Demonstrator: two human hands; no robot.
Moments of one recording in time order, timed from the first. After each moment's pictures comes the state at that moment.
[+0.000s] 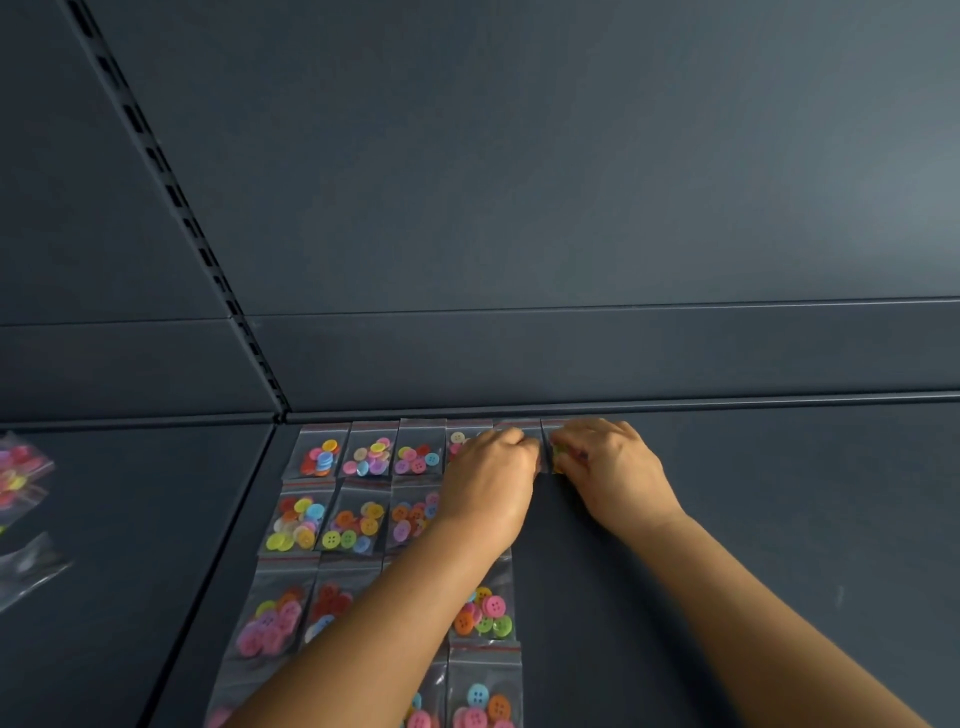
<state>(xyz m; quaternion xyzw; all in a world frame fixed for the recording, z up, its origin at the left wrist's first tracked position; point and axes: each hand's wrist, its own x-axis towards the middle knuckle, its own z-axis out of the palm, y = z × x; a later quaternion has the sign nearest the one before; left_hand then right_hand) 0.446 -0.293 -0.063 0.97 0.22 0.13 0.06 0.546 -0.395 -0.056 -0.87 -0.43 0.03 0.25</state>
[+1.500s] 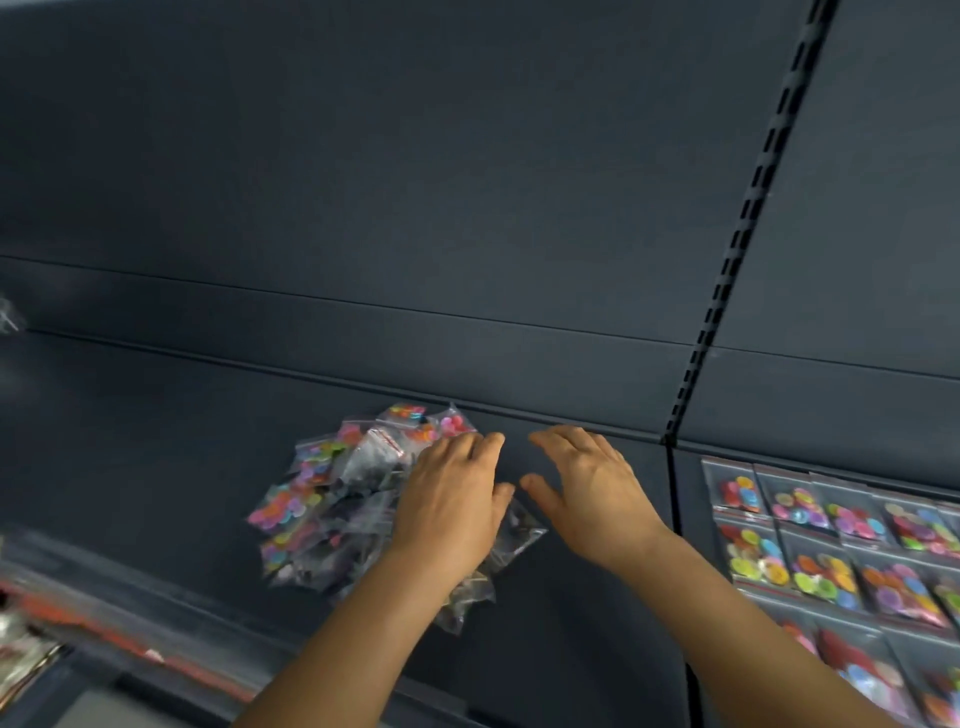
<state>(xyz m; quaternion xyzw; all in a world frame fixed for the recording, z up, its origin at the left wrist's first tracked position) 0.083 -0.085 -0.006 0.90 0.42 0.12 0.03 0.221 -0.144 -0.013 -0.76 -0.62 0.07 0.18</state>
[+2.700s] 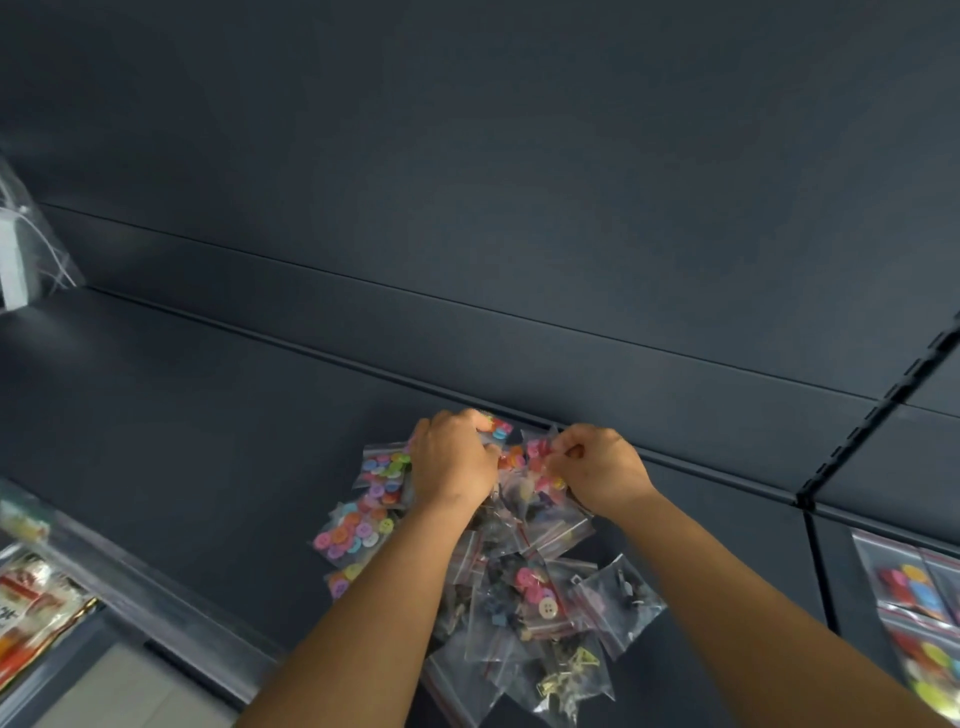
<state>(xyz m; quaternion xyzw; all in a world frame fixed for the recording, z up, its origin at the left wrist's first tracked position) 0.053 0.050 -0.044 0.75 0.59 0.24 0.18 0.197 -0.007 -0.039 -0.80 -0.48 0.24 0.26</state>
